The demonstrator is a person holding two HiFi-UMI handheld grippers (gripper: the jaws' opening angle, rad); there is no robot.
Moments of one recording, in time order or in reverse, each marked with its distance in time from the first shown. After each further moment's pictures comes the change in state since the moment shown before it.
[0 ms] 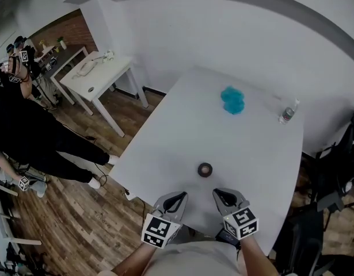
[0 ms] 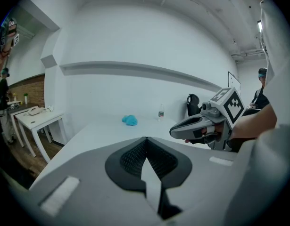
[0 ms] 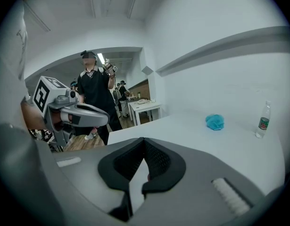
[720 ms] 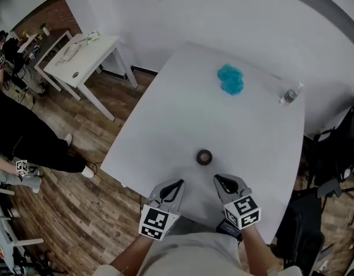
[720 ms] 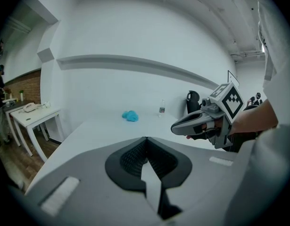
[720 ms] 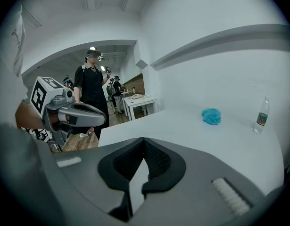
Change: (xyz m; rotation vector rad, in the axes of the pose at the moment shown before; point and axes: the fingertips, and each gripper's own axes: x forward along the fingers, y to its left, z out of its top) left arm 0.028 0.034 -0.018 -0.001 0.034 -0.037; right arm 0.034 -0.023 -0.010 0.028 0.065 -0.059
